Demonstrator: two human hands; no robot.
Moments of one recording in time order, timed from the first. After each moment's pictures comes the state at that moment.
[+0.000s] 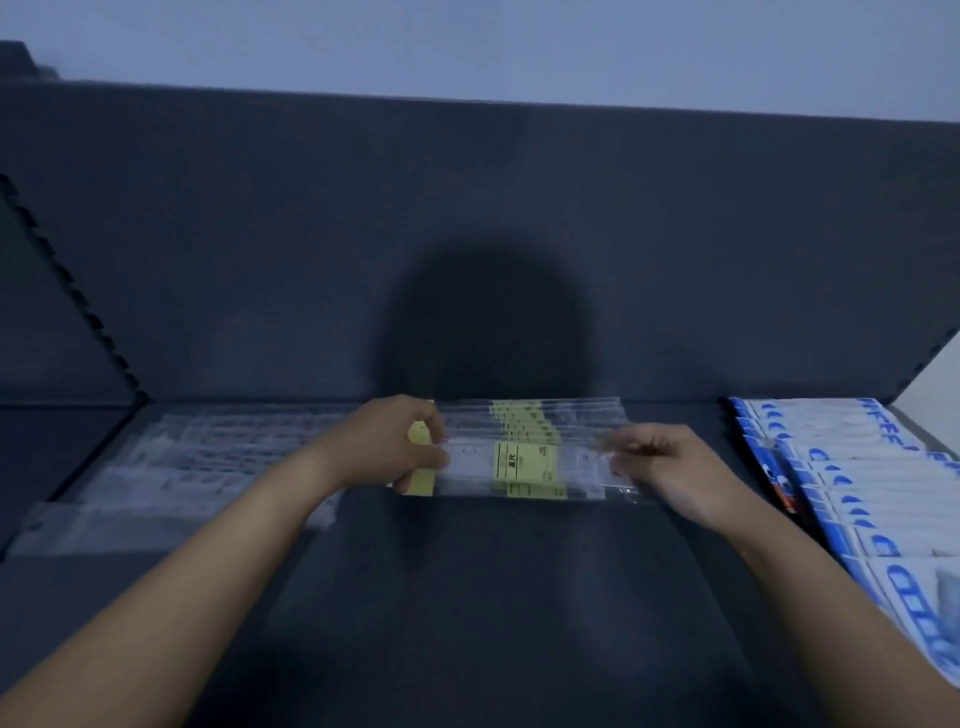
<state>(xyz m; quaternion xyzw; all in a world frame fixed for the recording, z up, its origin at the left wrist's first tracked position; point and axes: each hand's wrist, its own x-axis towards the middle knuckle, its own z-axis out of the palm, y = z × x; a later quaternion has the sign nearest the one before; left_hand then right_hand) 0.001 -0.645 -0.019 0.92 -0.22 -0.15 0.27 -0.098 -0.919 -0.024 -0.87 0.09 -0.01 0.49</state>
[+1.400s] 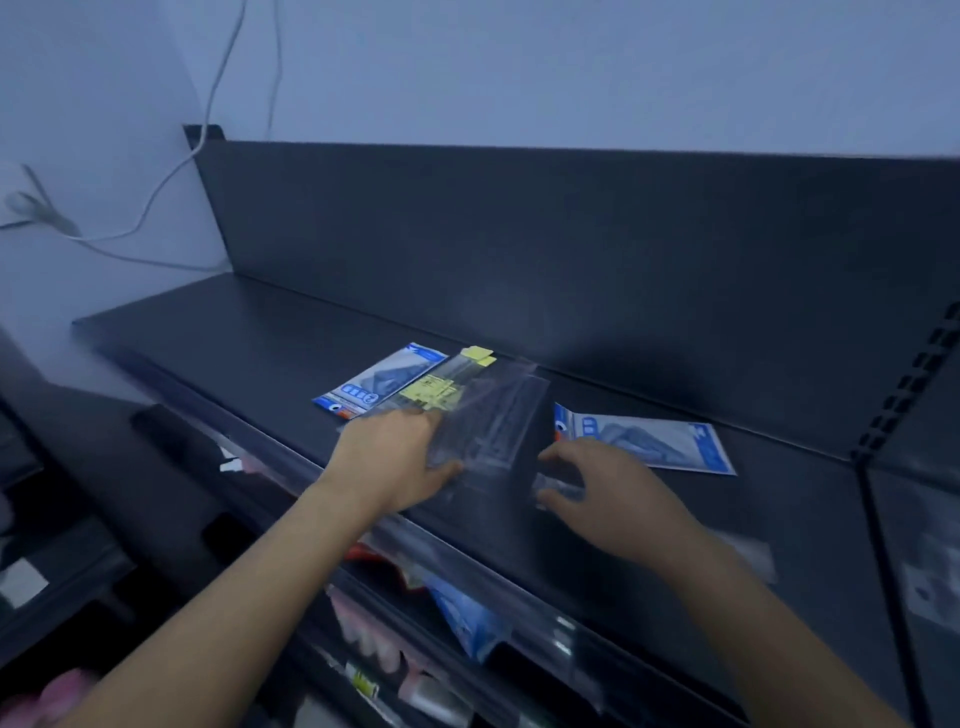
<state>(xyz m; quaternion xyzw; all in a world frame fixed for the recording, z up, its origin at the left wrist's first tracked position) -0.078 0.012 -0.012 0.99 0.06 0.10 -0.05 -0.034 -0.213 -0.019 -0.92 -0.31 0.01 0.23</state>
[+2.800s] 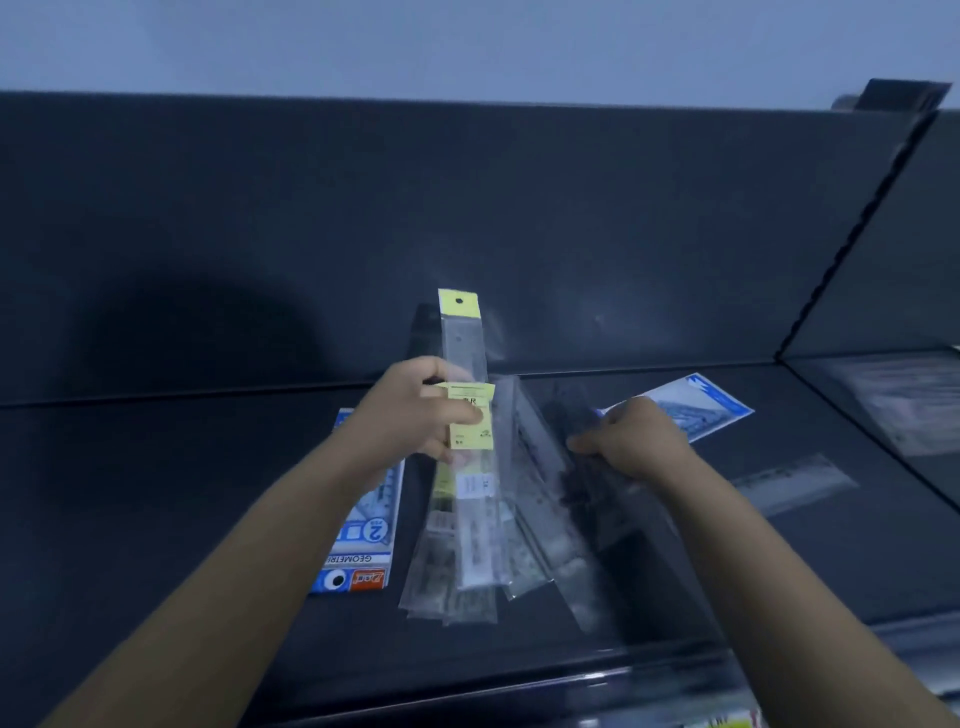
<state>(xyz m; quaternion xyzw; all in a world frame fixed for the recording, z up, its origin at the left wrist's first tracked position) 0.100 0.134 0.009 0.75 -0.14 -0.20 0.61 0.041 -0.082 -0.015 -0.89 0.31 0.02 0.35</state>
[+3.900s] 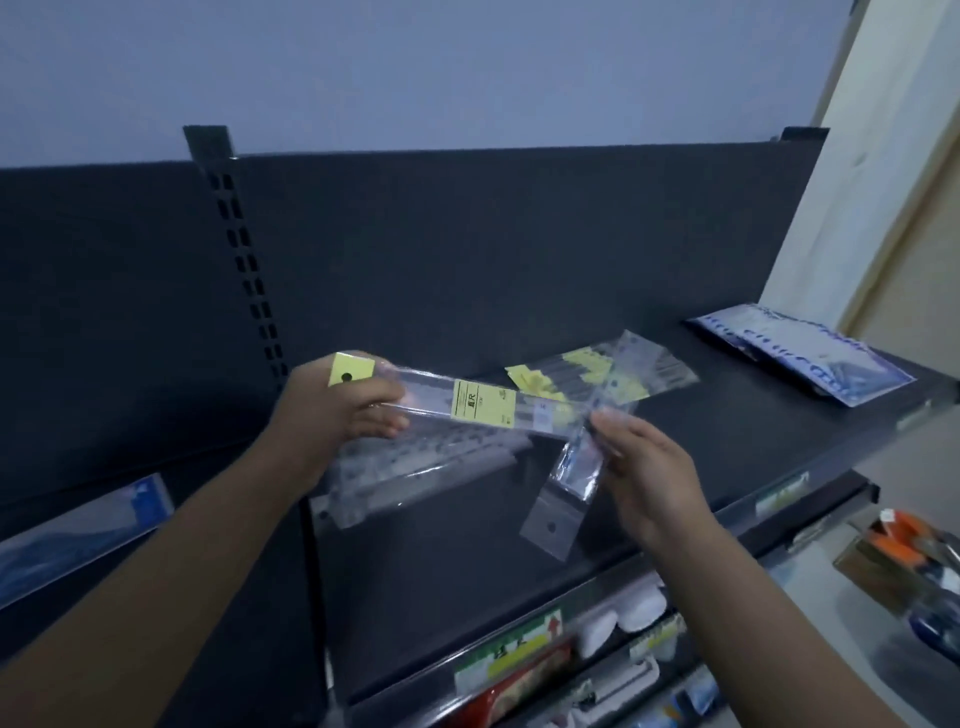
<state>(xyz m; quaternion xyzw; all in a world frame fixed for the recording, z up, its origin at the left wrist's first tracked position) -0.014 -0.392 0.033 0.67 -0.21 -0.16 0.69 -0.177 -0.595 -0.017 -0.43 0.27 -0.32 0.80</state>
